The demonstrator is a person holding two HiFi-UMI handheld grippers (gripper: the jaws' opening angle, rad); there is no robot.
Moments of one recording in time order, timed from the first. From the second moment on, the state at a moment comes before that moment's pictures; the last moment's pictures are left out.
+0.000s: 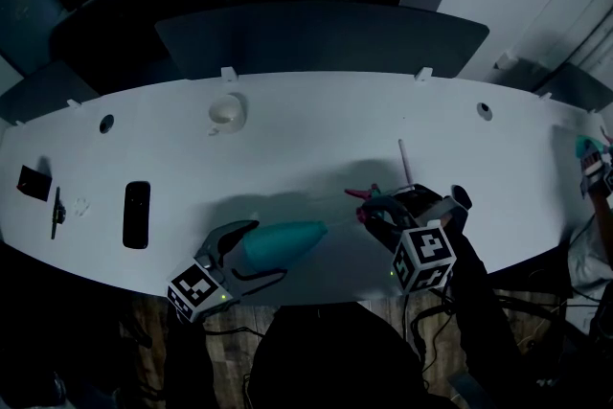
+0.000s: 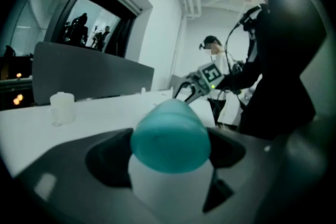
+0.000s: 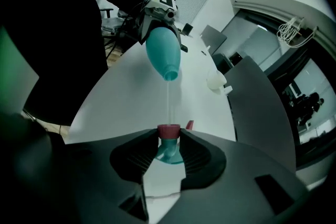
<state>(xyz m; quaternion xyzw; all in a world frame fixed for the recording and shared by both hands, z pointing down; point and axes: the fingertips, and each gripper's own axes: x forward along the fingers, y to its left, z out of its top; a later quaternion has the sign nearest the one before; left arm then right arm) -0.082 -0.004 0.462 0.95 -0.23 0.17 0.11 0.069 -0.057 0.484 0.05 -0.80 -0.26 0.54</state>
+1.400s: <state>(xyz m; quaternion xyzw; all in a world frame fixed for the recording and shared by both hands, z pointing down) -0.026 0.023 0.492 0.96 -0.12 0.23 0.07 0.055 0.018 0.510 -0.26 -0.76 0.11 0.59</state>
